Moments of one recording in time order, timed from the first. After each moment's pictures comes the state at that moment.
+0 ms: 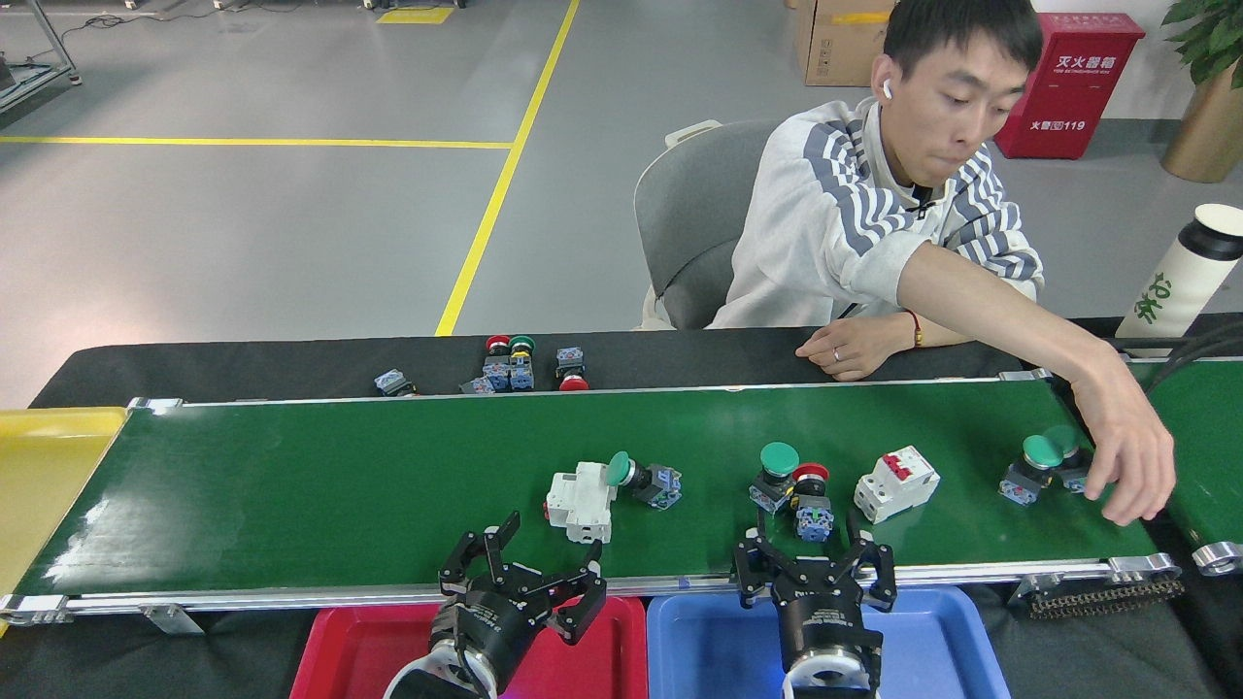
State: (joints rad) left arm -0.10 -0.07 -0.28 -1.46 -1.60 -0.09 -0.23; right arm -0.21 0.08 0.45 -1.24 1.39 0.48 -0.07
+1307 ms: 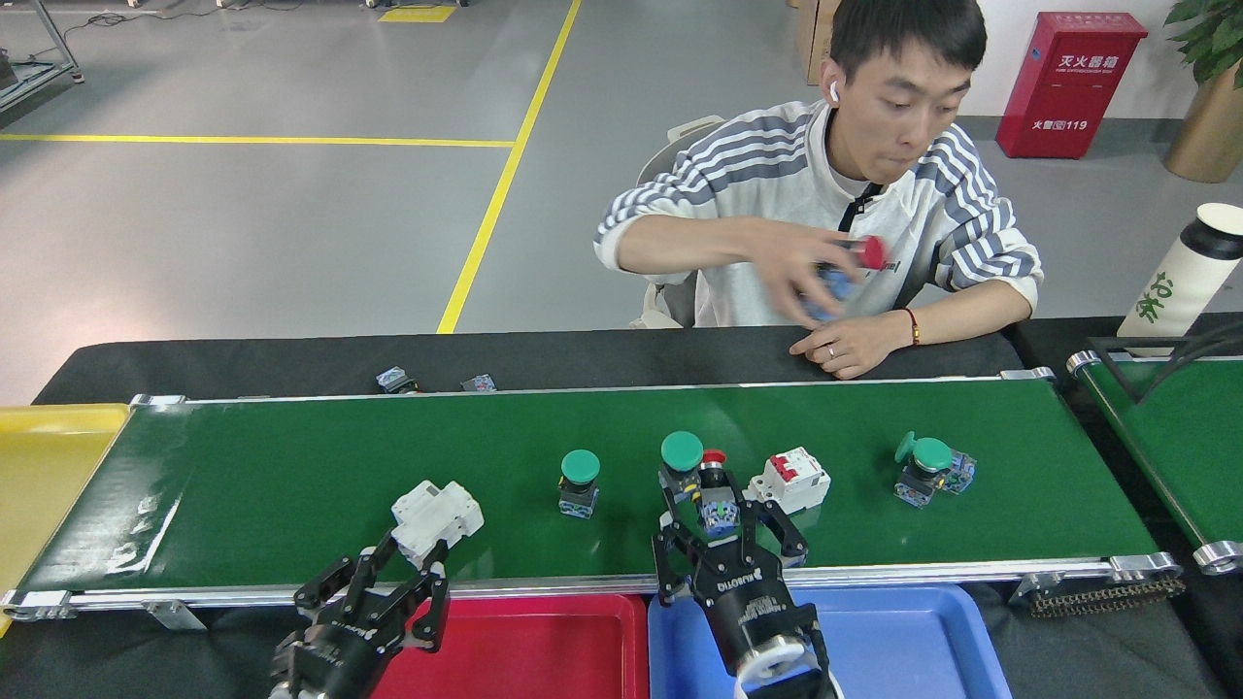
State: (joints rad) left arm 0.18 -0.01 0.20 -1.75 -1.54 -0.43 -0.23; right arm -0.03 -0.04 0.60 -1.59 1.40 0.17 -0.03
